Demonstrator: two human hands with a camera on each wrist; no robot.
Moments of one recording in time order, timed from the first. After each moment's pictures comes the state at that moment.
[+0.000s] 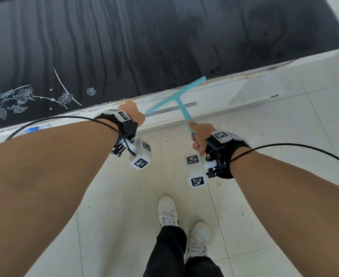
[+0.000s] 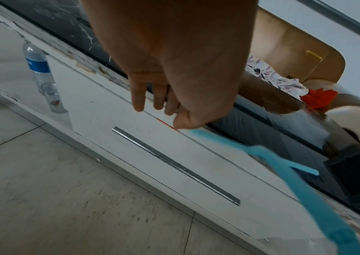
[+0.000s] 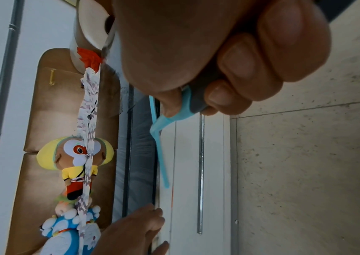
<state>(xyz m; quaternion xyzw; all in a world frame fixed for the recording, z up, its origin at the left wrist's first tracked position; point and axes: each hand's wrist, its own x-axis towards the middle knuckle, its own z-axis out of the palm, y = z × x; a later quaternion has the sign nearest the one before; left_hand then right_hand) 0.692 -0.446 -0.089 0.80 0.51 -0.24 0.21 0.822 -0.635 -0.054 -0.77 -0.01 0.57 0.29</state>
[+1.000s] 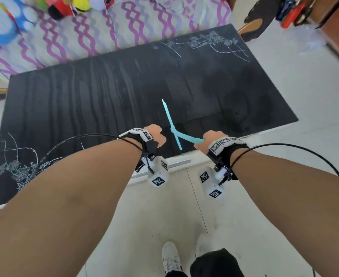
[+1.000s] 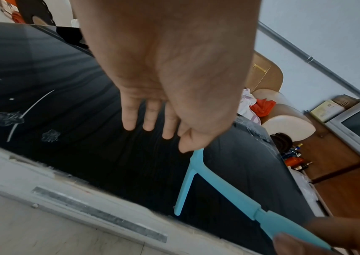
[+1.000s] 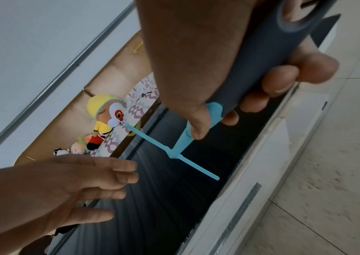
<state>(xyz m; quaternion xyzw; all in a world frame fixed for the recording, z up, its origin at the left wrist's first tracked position) 0.815 -0.376 0.103 0.84 0.41 -0.27 0.23 0.950 -0.535 0.118 -0.88 -0.33 0.33 -0.04</state>
